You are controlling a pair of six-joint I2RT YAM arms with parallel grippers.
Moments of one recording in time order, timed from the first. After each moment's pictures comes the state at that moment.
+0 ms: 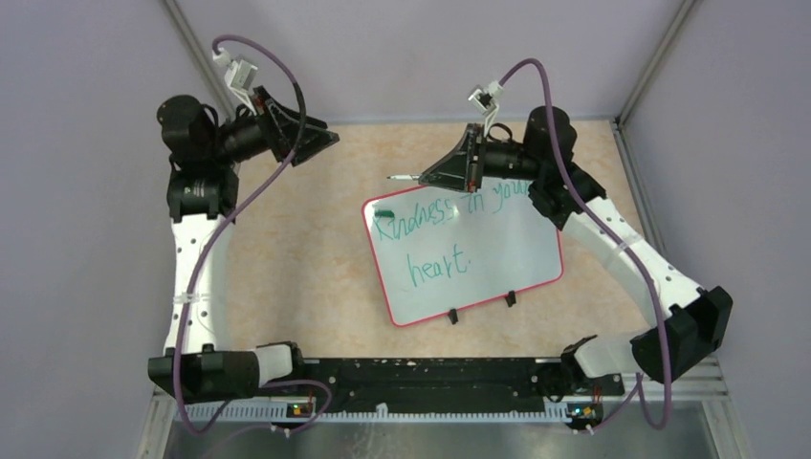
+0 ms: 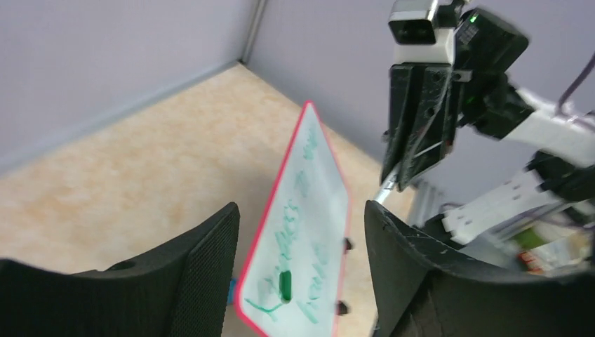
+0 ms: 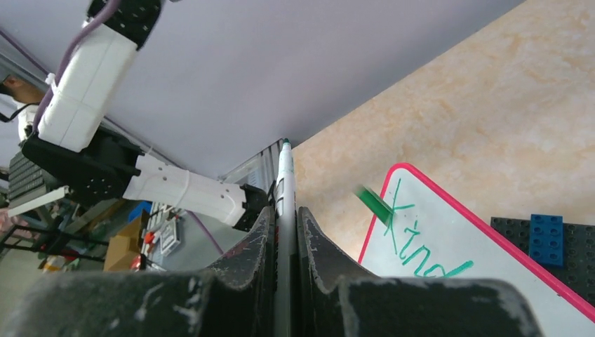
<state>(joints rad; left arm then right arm) 0.10 1.22 1.41 -0.04 1.17 -0.61 0.54 1.37 1.36 -0.01 -0.88 0.57</state>
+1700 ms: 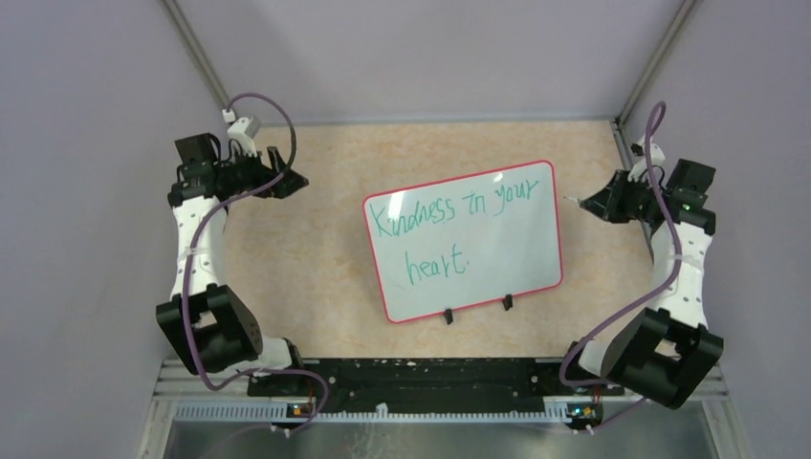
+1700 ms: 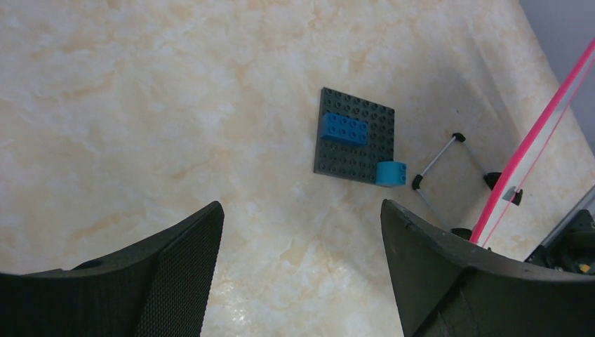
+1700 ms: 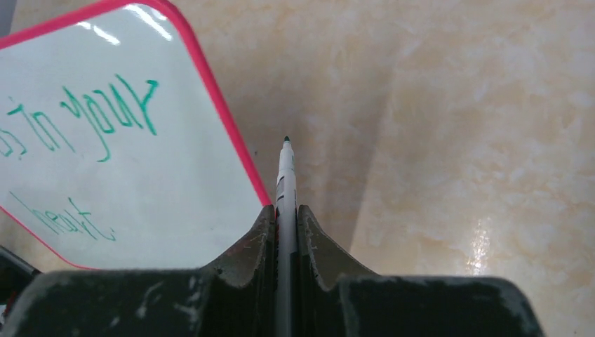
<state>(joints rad) 0.32 1.40 1.34 -0.62 0.89 0.16 -0.45 1.20 1.09 -0.65 -0.80 -0.18</state>
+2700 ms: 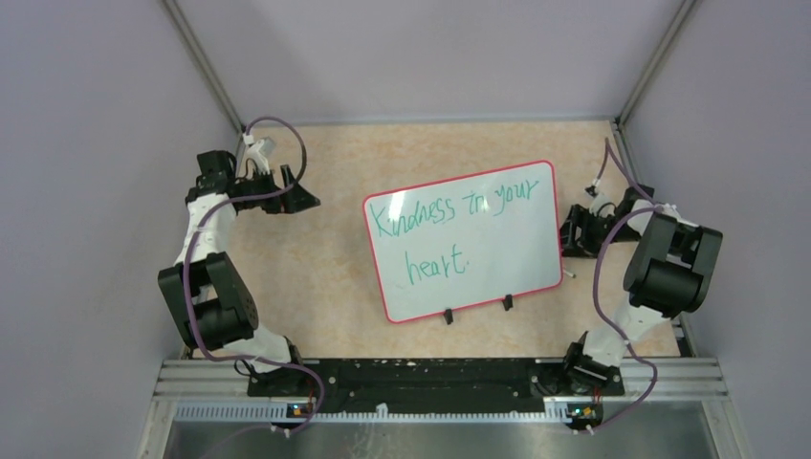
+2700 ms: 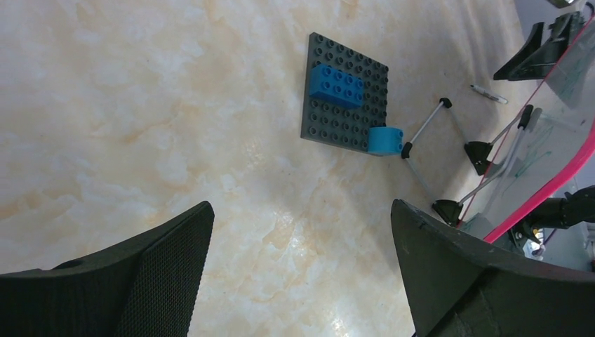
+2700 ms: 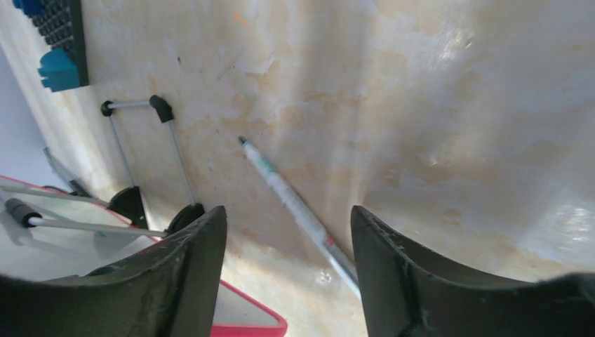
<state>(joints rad) 0.33 1.55 1.21 -0.59 0.99 0.19 -0.40 1.76 1.01 -0.69 -0.78 -0.23</state>
